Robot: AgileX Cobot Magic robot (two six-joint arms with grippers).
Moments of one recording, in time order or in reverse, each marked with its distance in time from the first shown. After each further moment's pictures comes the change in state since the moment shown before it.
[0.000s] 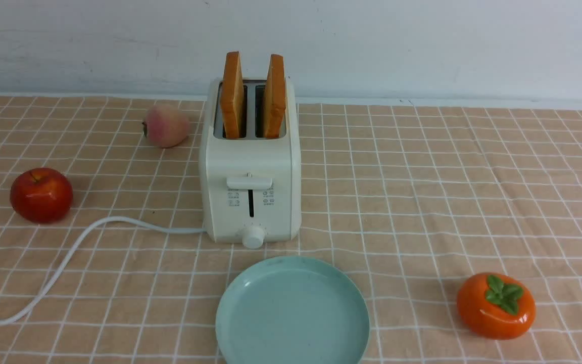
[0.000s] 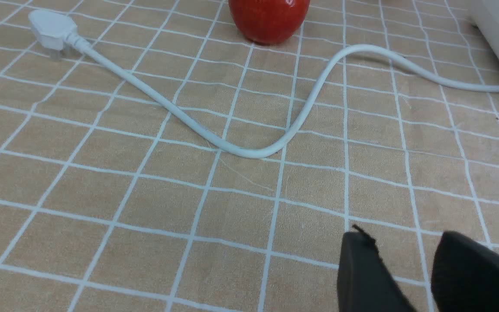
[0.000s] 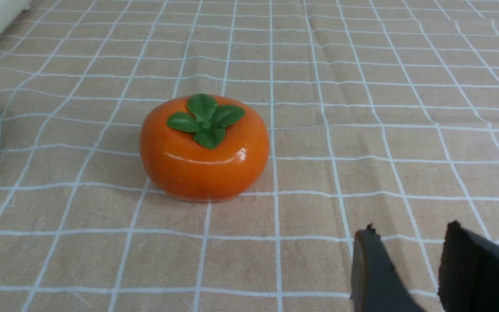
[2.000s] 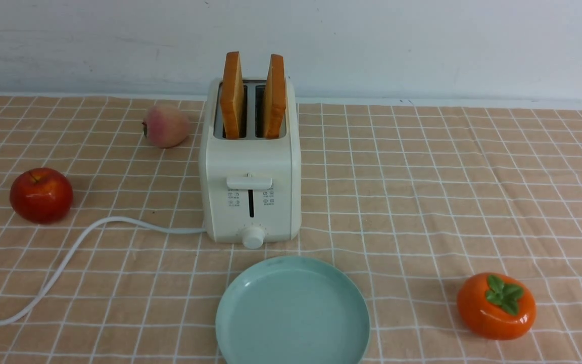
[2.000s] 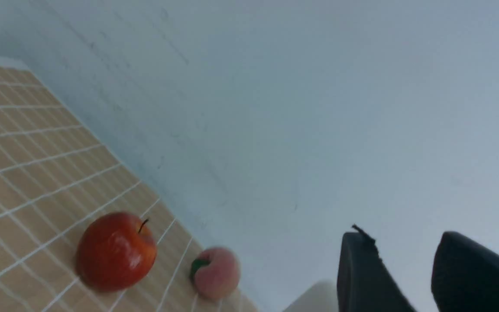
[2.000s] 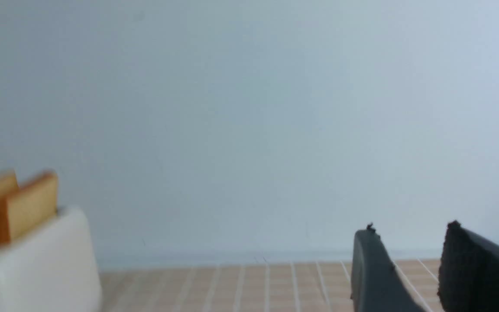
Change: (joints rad) right arm 0.000 0.000 0.012 0.023 -0.665 0.098; left arm 0.000 0.000 0.000 -0.709 -0.687 -0.020
